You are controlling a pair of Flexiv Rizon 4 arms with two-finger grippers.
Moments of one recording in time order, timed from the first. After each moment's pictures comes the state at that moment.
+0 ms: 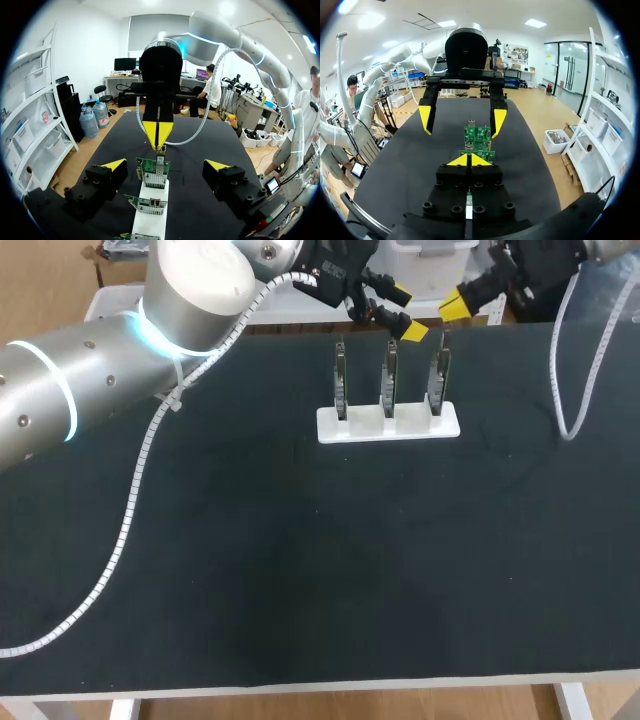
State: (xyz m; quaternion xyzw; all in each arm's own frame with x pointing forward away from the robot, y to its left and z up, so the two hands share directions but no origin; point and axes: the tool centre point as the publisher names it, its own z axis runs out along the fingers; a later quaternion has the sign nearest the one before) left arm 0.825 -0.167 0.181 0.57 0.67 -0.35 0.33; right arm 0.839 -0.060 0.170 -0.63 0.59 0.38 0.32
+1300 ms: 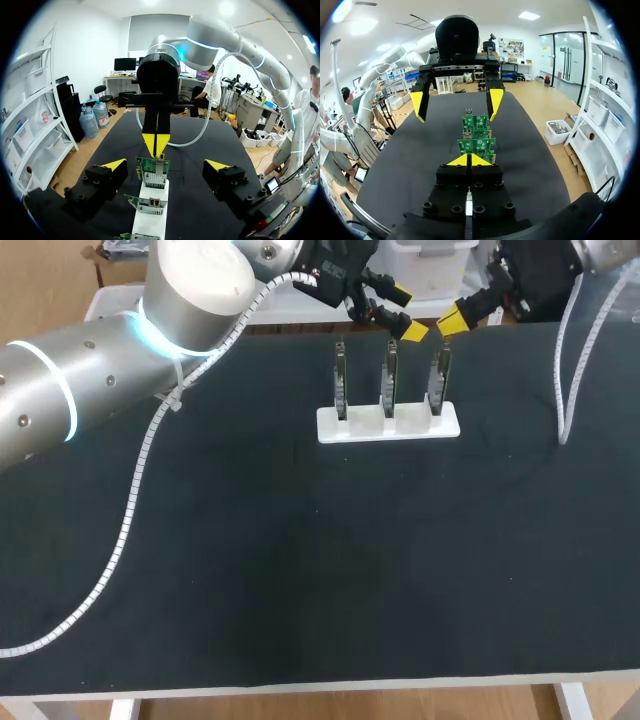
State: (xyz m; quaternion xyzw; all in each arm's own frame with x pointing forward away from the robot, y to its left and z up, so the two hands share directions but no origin) left arm 0.825 -0.167 0.181 0.57 0.67 -0.35 0.33; right arm 0.840 -0.063 0.147 -0.62 0.62 0.38 0.30
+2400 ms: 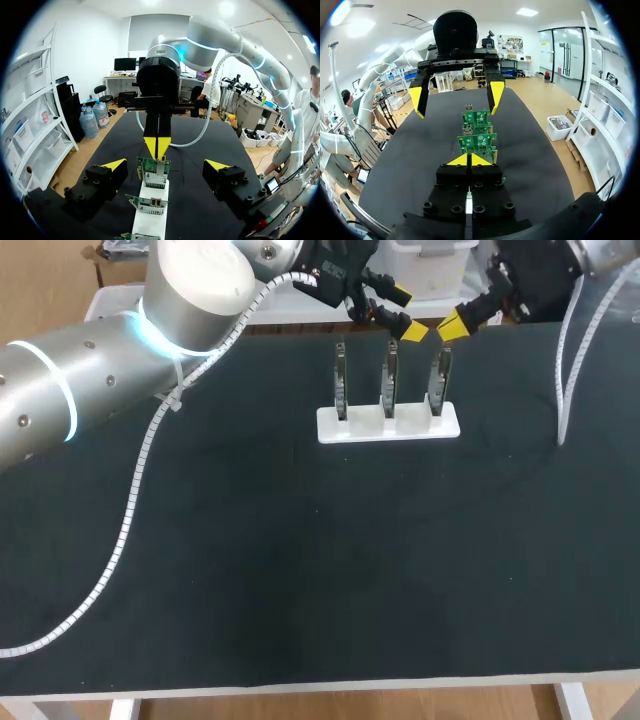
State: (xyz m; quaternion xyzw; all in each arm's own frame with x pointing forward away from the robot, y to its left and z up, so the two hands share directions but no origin) left arm 0.825 -0.167 0.181 0.57 0.67 -0.35 0.33; right arm 0.837 -0.064 0.140 -0.62 0.63 0.38 0.29
